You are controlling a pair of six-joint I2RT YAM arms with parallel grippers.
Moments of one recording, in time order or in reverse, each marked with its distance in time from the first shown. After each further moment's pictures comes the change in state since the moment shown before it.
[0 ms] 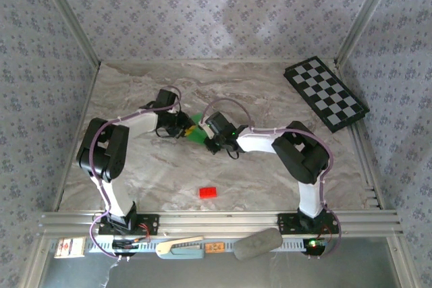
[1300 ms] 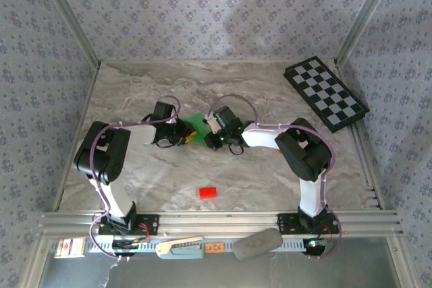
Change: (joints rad) left arm -0.013 -0.018 -0.219 0.317 0.071 -0.042; right arm -0.074 0.000 -0.002 0.023 -0.205 0.097
